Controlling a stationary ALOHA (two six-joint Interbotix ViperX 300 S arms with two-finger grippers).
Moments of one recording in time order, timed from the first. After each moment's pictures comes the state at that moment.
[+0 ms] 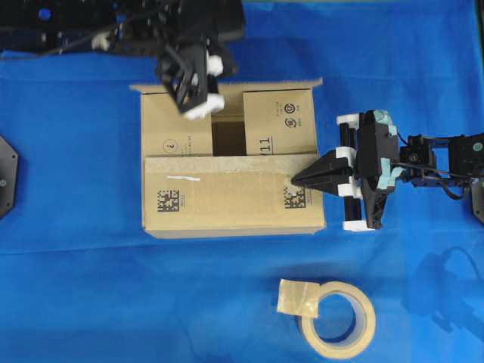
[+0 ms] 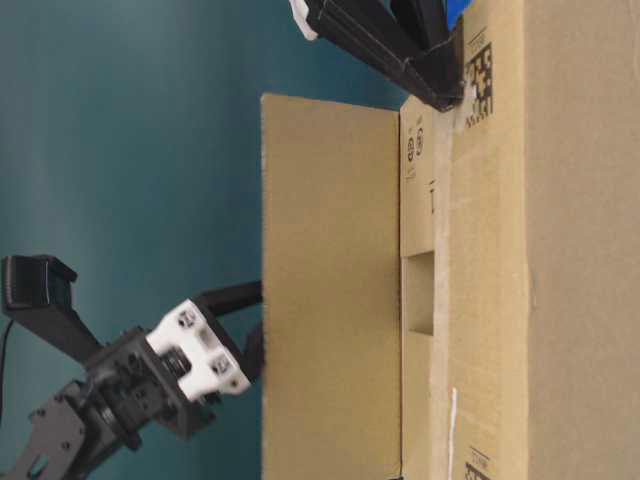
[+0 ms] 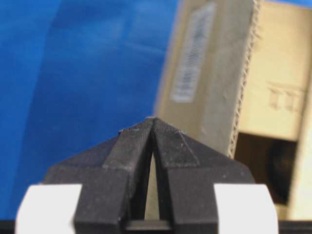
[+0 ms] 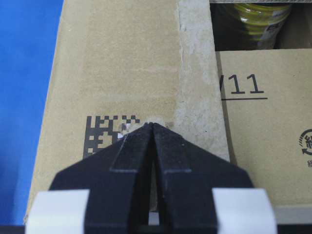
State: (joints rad) left arm 0.27 -0.06 0.37 -0.04 0.50 0.08; right arm 0.04 -0.21 0.97 0.18 -0.29 0.00
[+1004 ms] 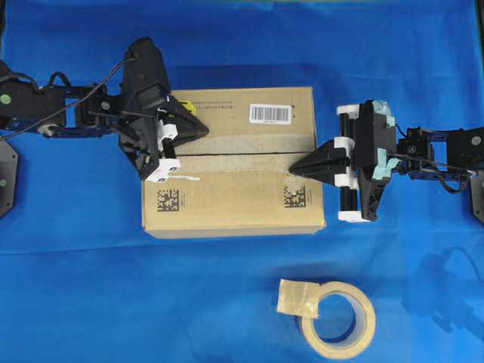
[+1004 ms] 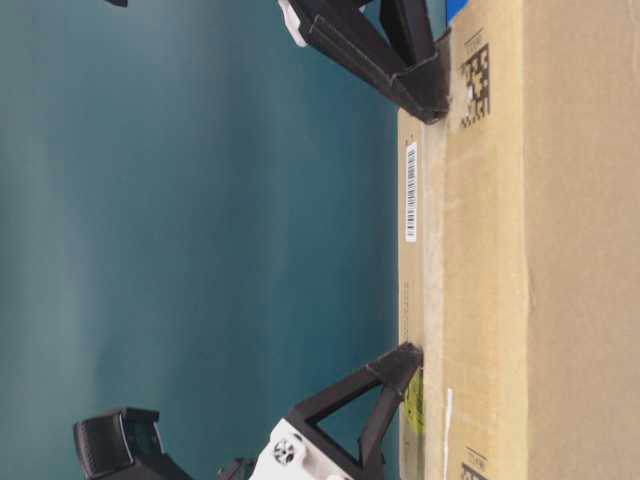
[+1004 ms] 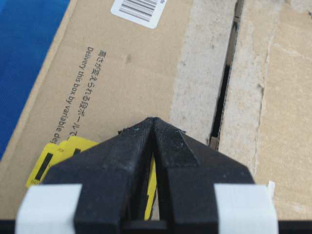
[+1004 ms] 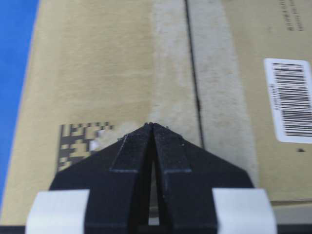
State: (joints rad) left arm 0.15 -0.17 0.83 -0.04 -0.05 -0.17; right arm 0.00 -0.21 0.96 0.18 -0.30 0.00
